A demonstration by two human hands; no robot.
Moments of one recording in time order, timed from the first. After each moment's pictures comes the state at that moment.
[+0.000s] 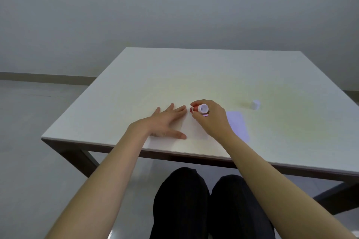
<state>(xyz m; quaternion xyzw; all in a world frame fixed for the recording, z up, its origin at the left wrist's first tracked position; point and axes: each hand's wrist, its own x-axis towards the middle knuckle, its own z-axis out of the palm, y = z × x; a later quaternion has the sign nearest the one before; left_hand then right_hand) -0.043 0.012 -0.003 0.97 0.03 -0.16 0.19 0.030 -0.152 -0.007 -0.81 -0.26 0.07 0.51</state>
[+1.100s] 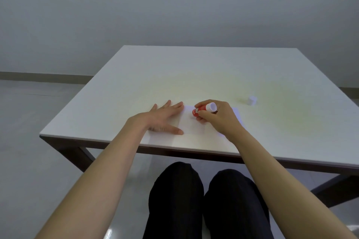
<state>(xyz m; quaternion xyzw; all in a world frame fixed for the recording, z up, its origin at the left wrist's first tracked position) -0.042 0.008 0.005 0.96 0.06 -0.20 0.20 0.038 -0.184 -0.006 -0.75 -0.26 0.18 0.59</state>
